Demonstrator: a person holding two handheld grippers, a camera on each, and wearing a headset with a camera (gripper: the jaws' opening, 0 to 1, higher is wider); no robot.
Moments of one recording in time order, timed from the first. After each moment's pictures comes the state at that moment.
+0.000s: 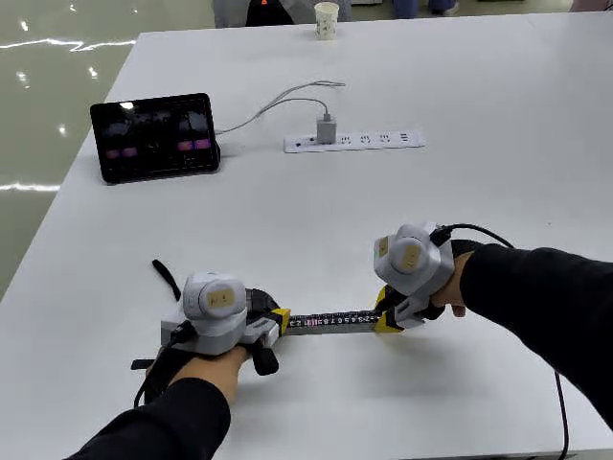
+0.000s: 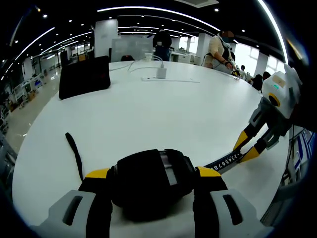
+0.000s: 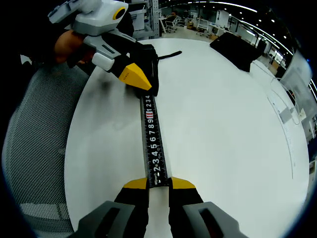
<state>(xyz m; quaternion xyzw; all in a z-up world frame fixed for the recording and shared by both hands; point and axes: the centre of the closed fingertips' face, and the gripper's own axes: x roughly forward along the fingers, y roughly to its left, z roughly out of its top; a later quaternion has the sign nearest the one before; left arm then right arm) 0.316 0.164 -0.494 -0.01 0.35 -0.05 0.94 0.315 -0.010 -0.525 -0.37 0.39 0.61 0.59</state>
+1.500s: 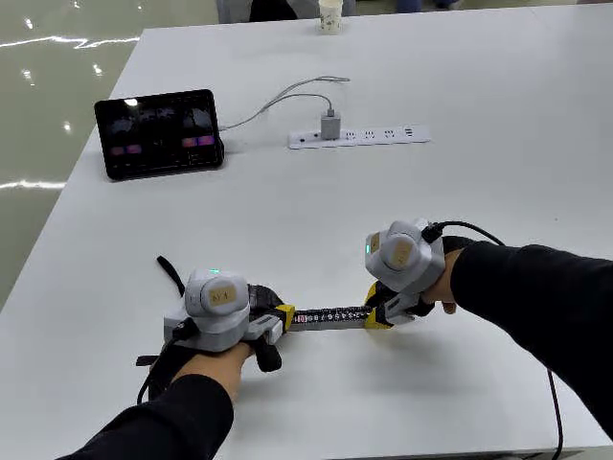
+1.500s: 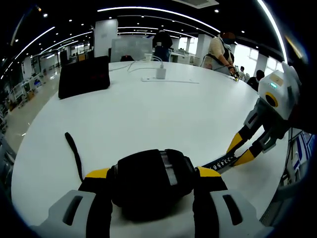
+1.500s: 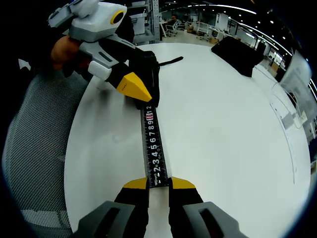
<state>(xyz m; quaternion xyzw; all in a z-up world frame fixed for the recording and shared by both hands) 0.316 0.164 -0.494 -0.02 0.35 -0.06 0.94 0.312 0.011 -0.526 -0.35 0.38 0.62 0.59</state>
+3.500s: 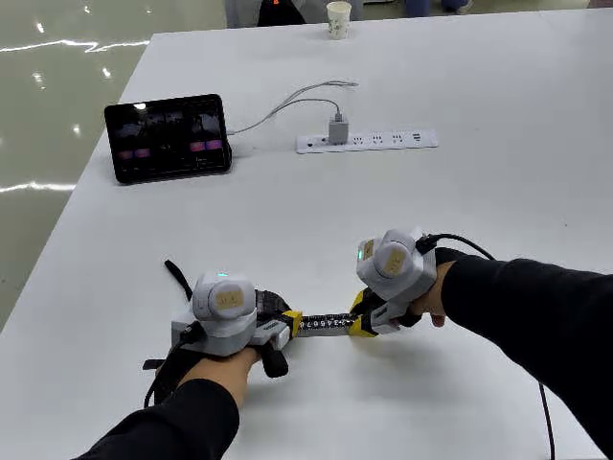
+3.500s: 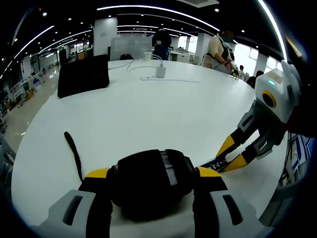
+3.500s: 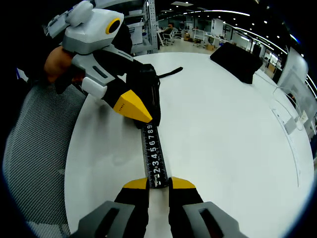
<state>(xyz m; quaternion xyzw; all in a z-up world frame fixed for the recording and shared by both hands) 0.316 0.164 -0.496 -0.02 0.35 -0.06 0.93 0.307 0.043 -0.524 -0.32 0.35 0.63 0.61</state>
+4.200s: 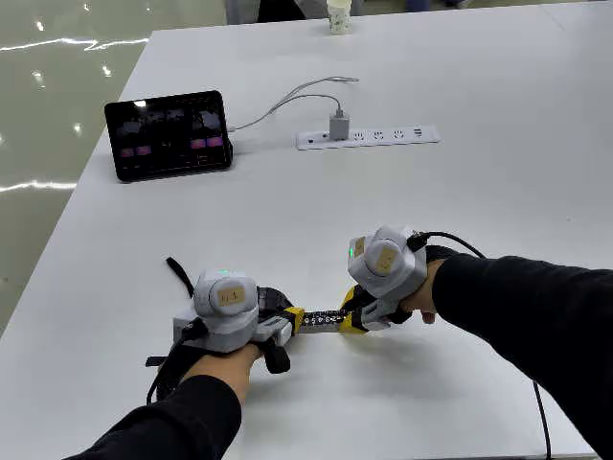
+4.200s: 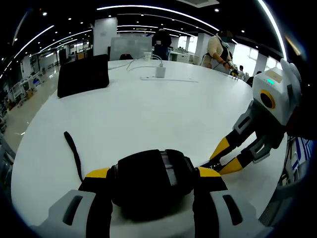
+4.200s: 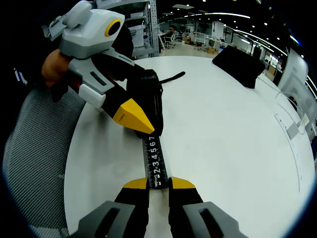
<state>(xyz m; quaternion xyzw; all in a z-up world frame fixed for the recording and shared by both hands) 0.315 0.163 -0.496 -0.02 0.35 -0.06 0.93 0.302 0.060 -0.522 -0.31 0.34 0.64 0.62</state>
